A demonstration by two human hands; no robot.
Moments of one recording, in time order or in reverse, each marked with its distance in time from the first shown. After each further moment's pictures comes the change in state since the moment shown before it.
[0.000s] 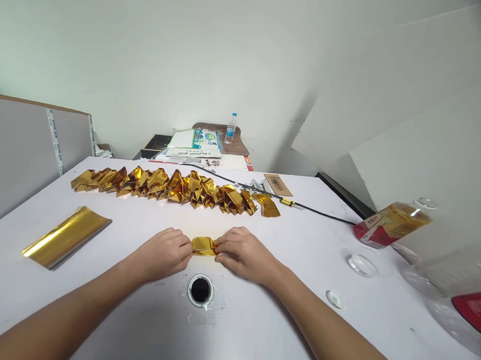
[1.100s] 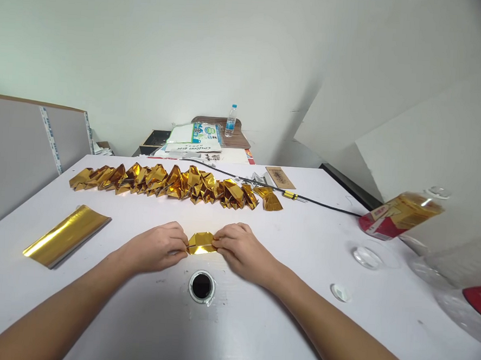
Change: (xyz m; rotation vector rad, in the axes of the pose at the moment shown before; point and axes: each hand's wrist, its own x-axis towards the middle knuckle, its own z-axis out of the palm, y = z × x) left_hand -0.003 -0.020 -0.015 -0.428 -0.070 0.002; right_hand -0.002 -0.013 0.005 -0.040 -0.011 0.086
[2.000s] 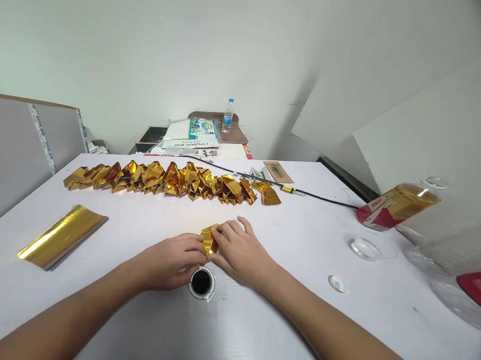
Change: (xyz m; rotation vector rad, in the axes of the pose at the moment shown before) left_hand 0.016 0.032 0.021 -0.114 0.010 0.077; right_hand 0.002 -0.022 0.006 -0.395 -0.069 0.079
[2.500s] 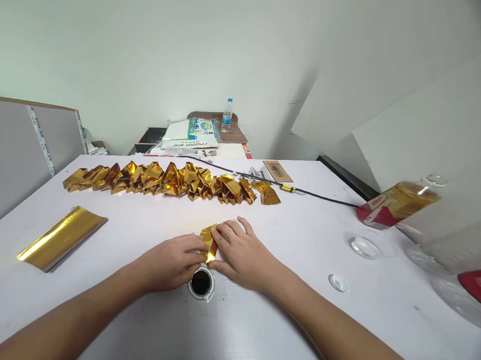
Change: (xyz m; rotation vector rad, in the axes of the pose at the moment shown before) left_hand 0.000 0.001 0.007 0.054 0.035 -0.018; right_hand -0.007 0.005 -0.006 0.038 -0.005 -0.063
